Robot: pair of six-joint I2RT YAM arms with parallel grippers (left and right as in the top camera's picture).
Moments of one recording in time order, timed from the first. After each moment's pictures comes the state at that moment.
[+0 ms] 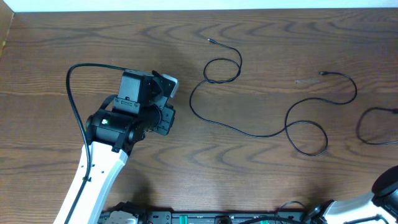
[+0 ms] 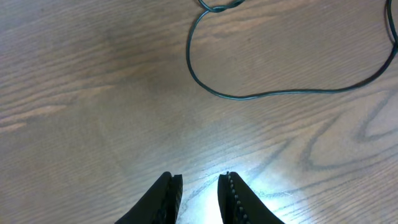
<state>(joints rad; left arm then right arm) -0.29 1.20 1.13 -0.95 0.15 0.12 -0.76 1.77 1.69 -0.47 0.31 0.23</state>
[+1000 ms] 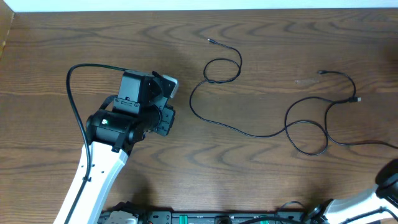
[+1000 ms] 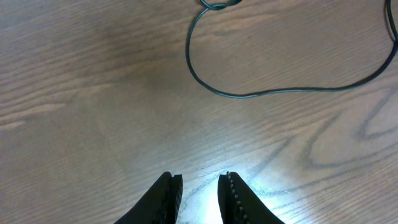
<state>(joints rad) -0.29 1.20 1.13 -0.96 0.15 0.12 -0.68 1.84 1.68 -0.96 -0.34 0.49</state>
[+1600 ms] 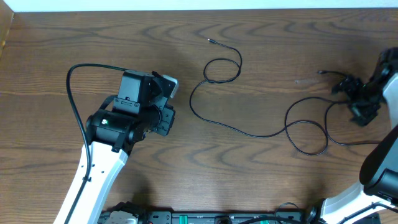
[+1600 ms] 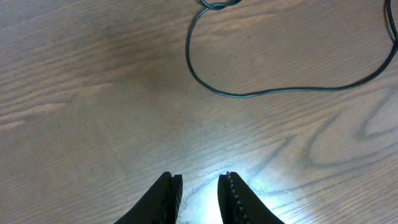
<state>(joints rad) -0.29 1.20 1.13 -0.96 0.15 0.12 -0.39 1.84 1.34 -0.97 -0.15 0.59</state>
